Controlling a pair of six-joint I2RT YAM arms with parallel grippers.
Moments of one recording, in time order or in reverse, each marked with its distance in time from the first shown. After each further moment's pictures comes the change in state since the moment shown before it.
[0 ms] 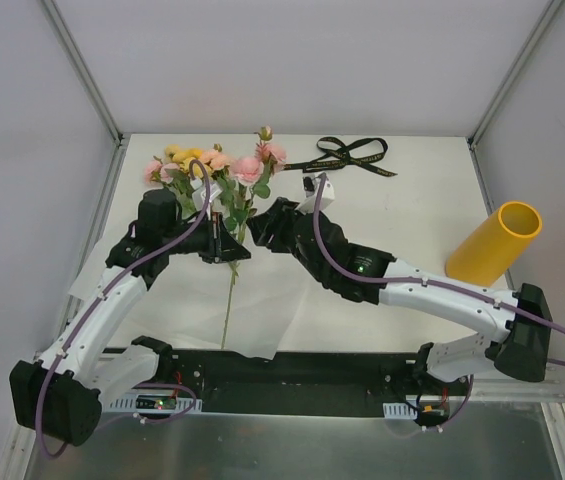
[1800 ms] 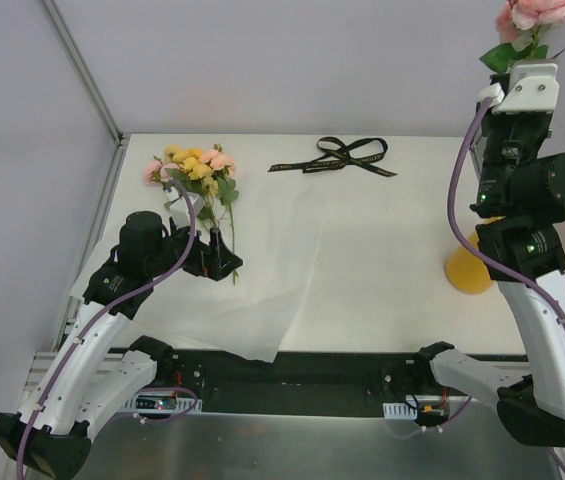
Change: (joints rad) left arm -0.061 -0.253 -0.017 -0.183 -0.375 0.171; right arm -0.679 -0.313 0.410 0.101 0.022 -1.548
